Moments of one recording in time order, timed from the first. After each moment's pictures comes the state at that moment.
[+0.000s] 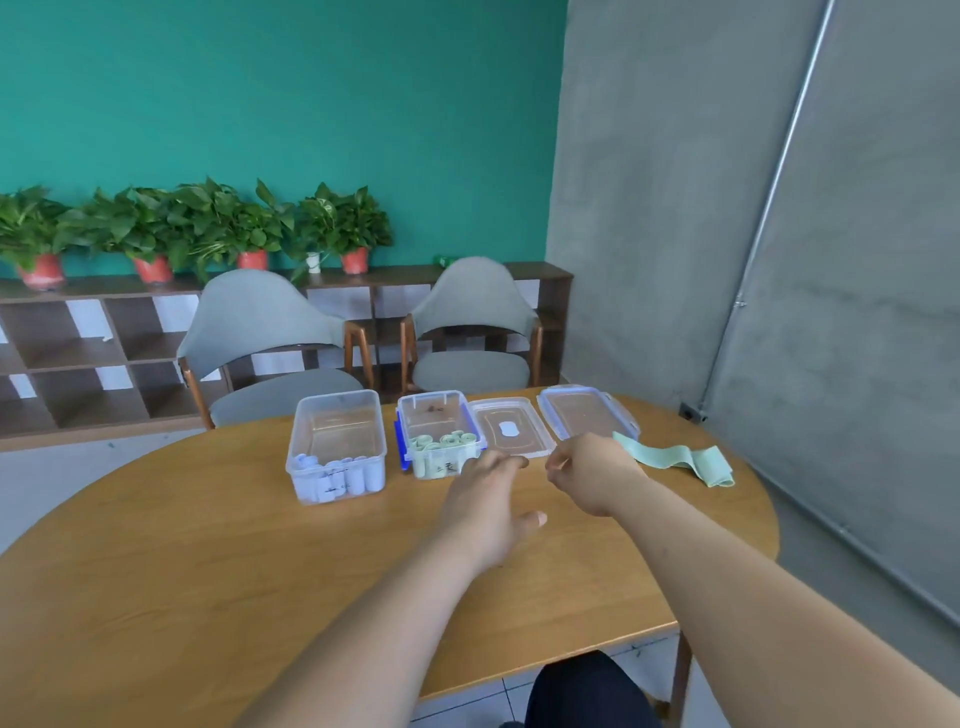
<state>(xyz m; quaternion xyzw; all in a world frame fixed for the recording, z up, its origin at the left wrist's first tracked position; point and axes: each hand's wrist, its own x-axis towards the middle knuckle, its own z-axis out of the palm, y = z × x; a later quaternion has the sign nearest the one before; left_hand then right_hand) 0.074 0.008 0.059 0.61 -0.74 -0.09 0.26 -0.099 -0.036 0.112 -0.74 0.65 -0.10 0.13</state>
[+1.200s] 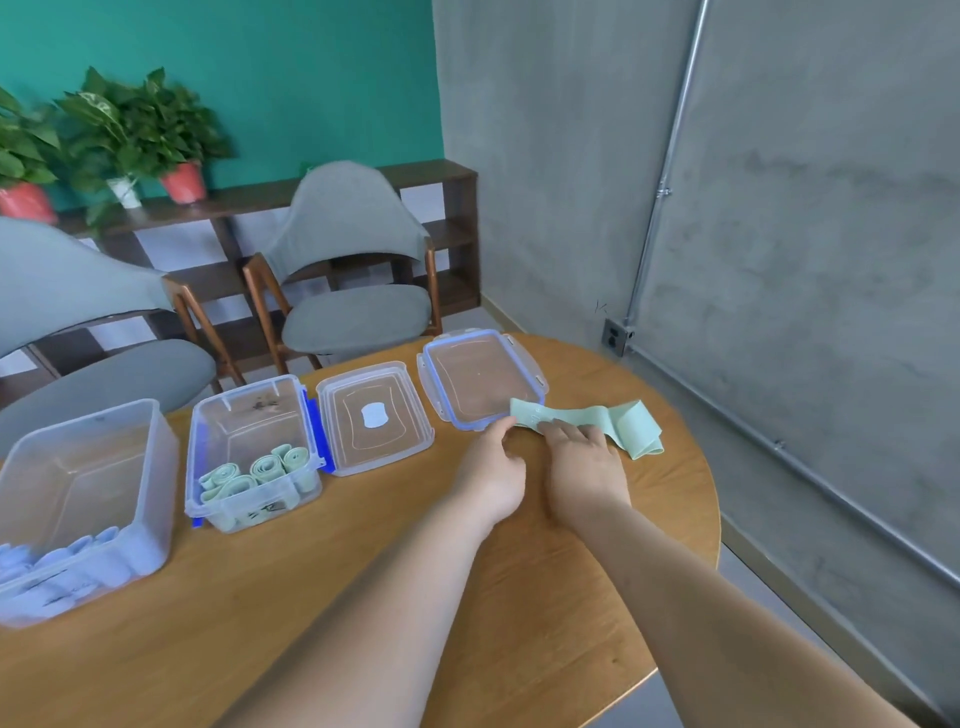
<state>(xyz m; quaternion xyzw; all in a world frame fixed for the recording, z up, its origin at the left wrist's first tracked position) -0.110 -0.188 -0.008 0.62 -0.62 -0.40 0.27 -0.246 -0.178 -0.022 -0.67 0.73 -0.12 0.07</state>
